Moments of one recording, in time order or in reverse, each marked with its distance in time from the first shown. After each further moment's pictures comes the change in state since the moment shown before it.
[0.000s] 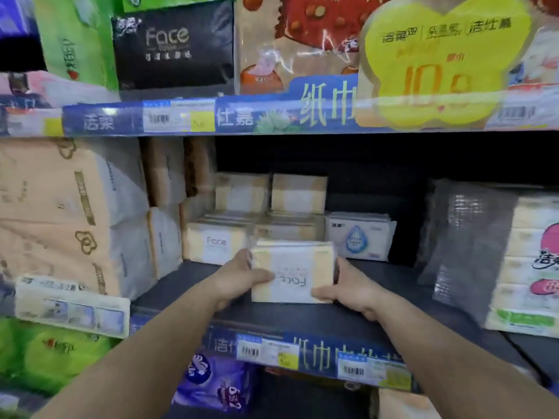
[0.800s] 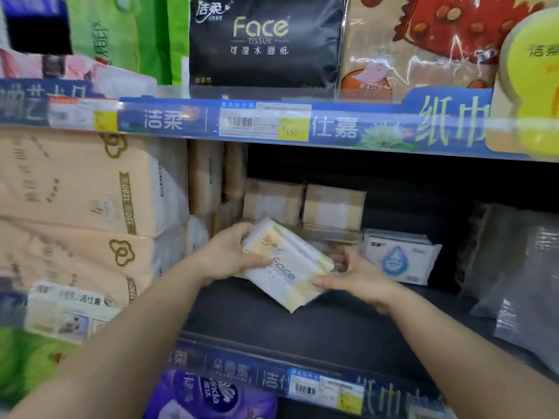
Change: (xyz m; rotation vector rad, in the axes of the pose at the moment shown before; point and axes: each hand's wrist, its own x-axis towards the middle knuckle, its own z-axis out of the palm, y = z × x) left_hand 0.020 0.007 -0.112 0.139 0.044 0.297; right_hand 0.031 -0.080 0.043 -0.062 -0.007 -0.072
